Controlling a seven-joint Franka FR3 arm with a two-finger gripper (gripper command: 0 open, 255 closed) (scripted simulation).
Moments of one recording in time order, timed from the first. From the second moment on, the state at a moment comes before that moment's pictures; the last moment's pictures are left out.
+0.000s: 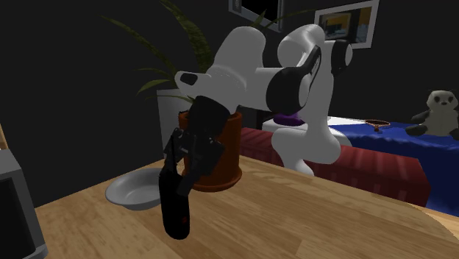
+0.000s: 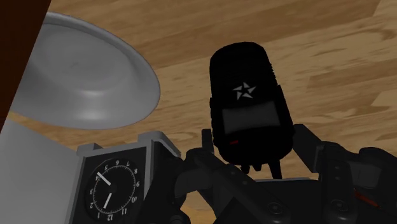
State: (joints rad) arm -0.24 -0.45 -0.05 -2.47 -0.06 2.67 0.12
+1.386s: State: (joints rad) arm -0.23 -0.48 -0.06 -2.22 -0.05 2.39 0.11
